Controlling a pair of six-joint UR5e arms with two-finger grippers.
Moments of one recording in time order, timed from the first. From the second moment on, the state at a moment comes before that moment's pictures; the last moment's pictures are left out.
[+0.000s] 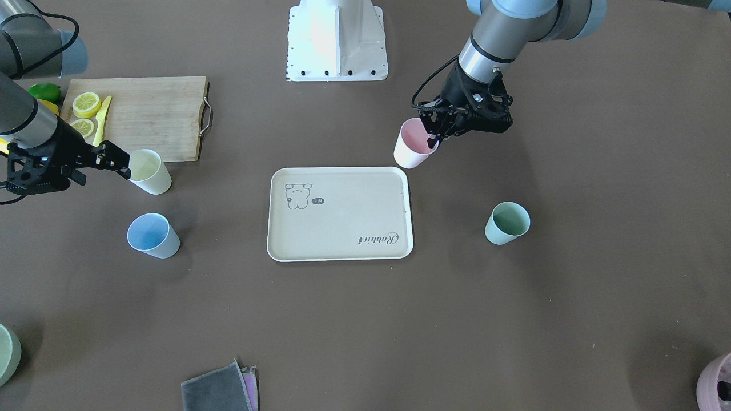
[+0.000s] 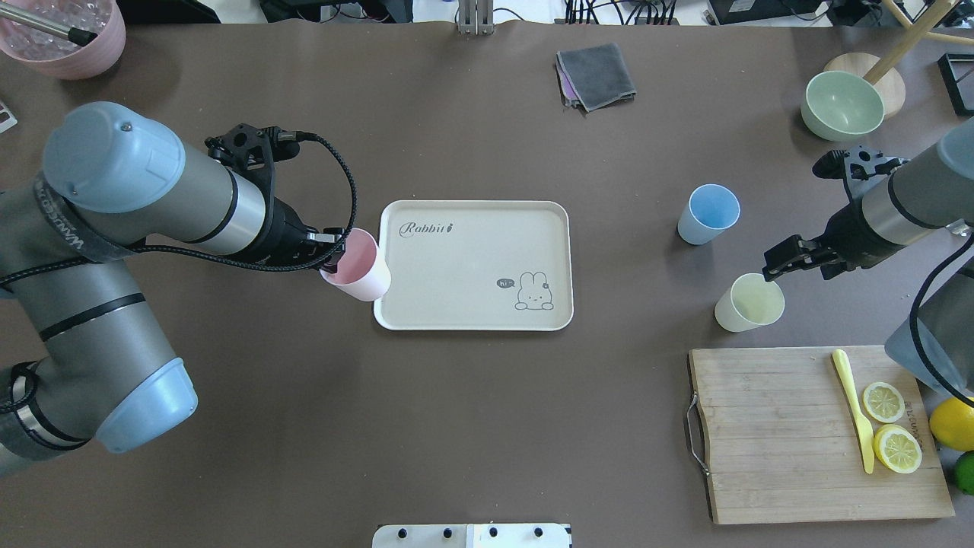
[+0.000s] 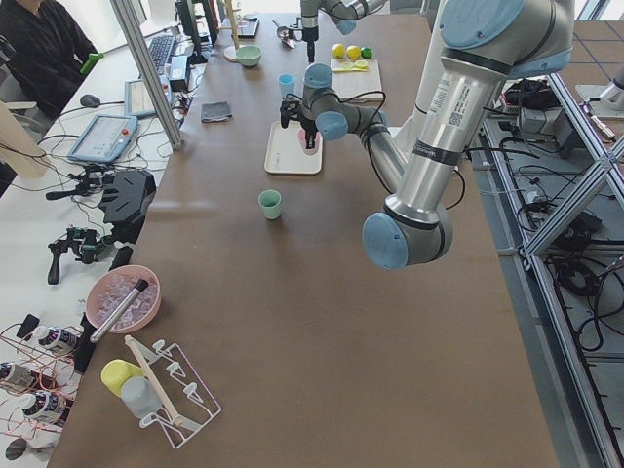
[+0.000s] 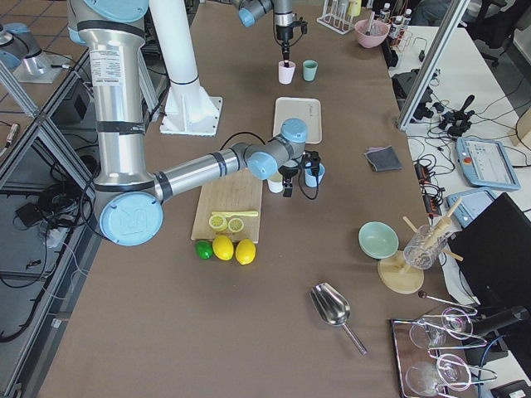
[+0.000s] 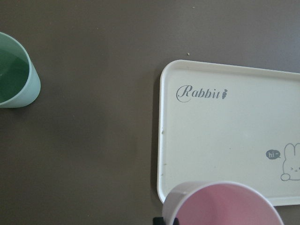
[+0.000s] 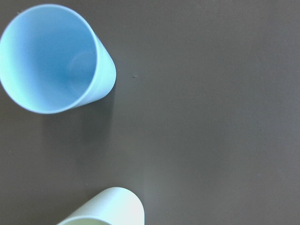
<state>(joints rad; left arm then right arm) -0.66 -2.00 -1.97 -1.73 -2.00 -1.24 0.91 -1.53 1.83 -1.26 2.24 0.80</state>
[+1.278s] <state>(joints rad) -0.54 -2.13 -1.76 -1.74 -1.81 -1.30 0.85 -1.56 1.85 -1.26 2.23 0.82</state>
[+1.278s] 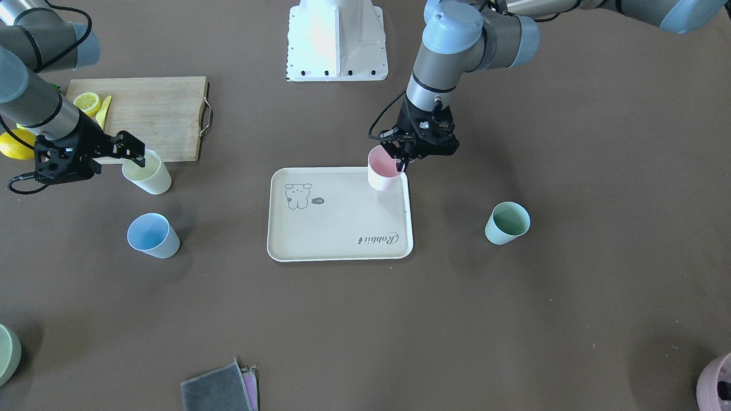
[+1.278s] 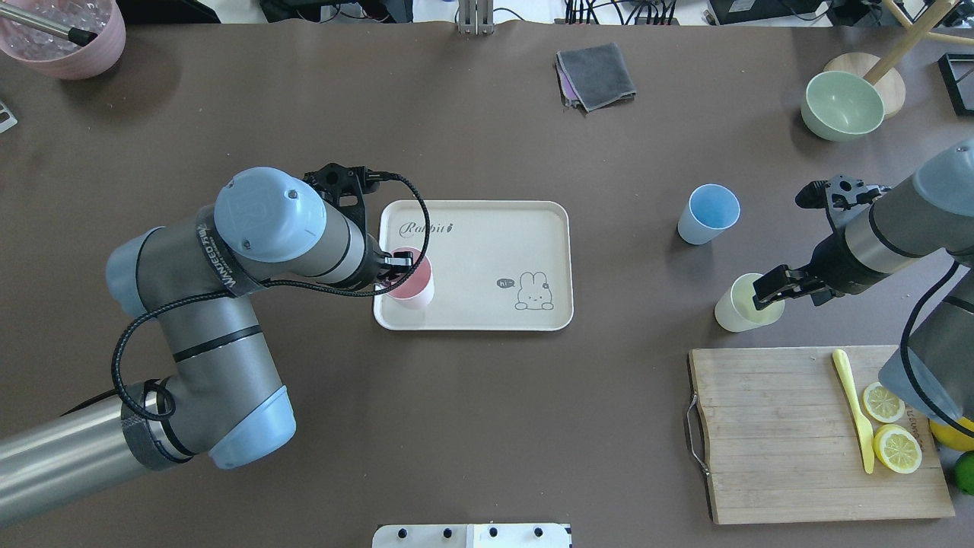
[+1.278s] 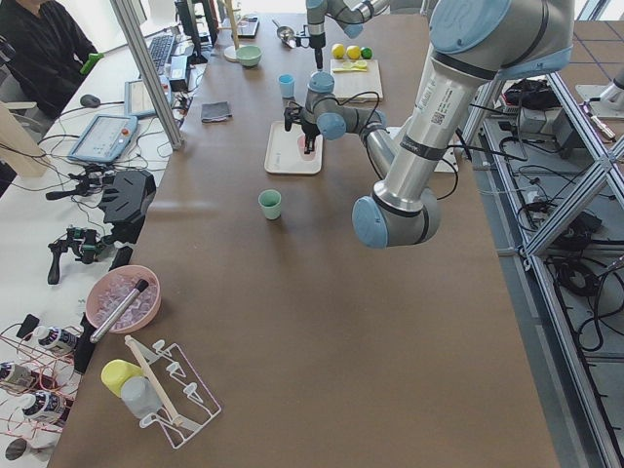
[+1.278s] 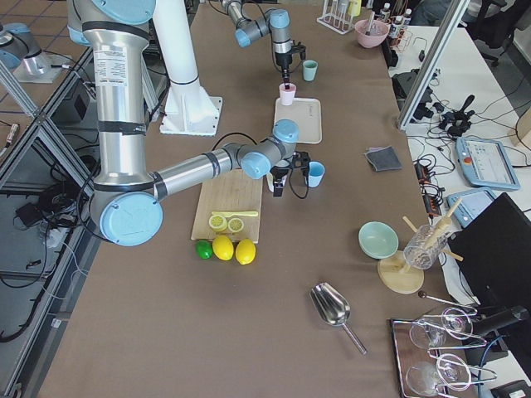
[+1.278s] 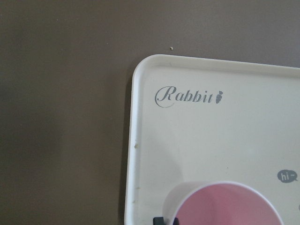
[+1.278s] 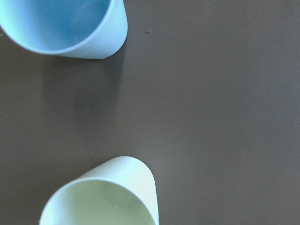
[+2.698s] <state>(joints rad) -0.53 -2.13 -1.73 -1.78 -1.78 -1.29 0.95 -1.41 1.85 -1.36 2.34 0.83</state>
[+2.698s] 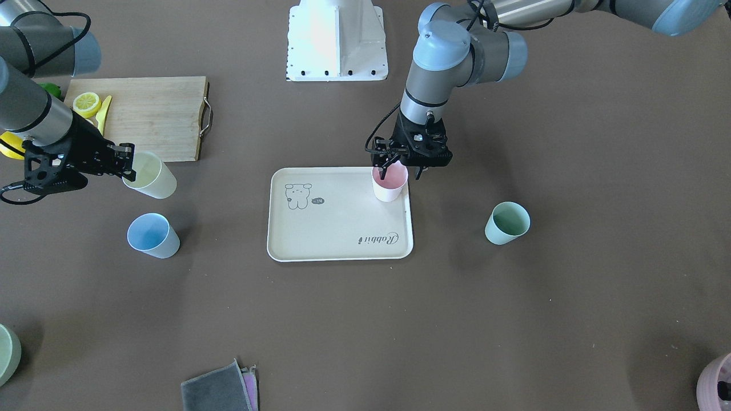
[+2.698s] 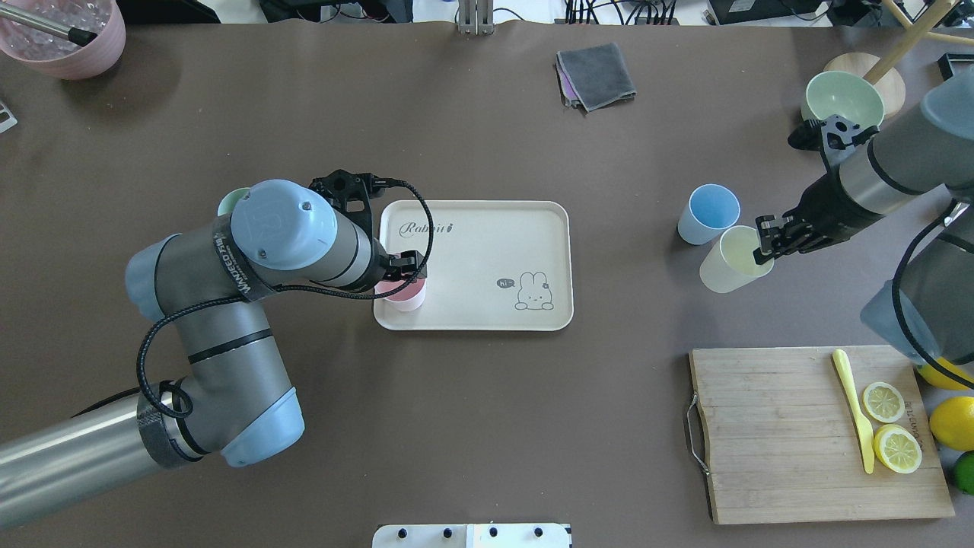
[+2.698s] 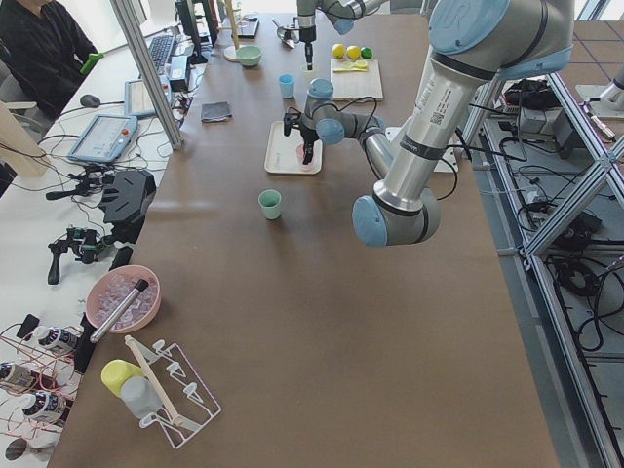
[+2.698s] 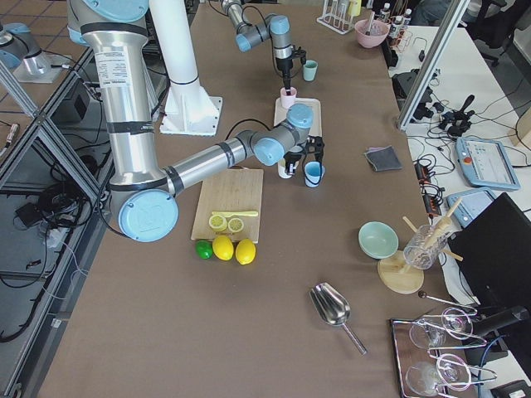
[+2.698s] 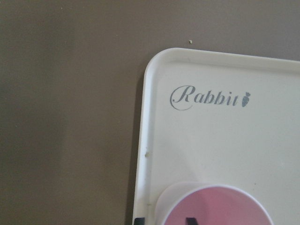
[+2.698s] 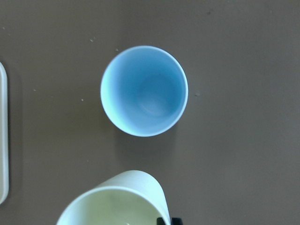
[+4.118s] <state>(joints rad) -0.98 -1.95 -1.62 -1.86 -2.09 -0.66 0.65 -0.97 1.66 -1.49 2.09 1.15</state>
